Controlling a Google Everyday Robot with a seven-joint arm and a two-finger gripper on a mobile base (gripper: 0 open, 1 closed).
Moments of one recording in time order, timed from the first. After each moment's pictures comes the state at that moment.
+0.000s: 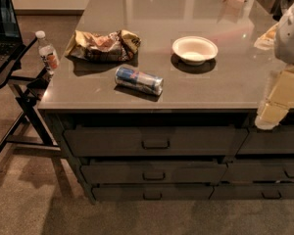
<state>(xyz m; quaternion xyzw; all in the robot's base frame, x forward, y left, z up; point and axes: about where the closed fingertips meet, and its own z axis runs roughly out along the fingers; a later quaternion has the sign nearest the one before) 0.438 -0.217 0.976 -0.60 0.78 -0.03 0.16</state>
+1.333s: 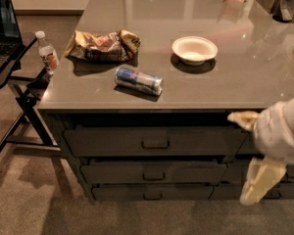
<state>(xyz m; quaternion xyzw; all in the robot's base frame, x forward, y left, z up) 0.380 -0.202 0.830 -0.66 0.72 0.06 0.19</state>
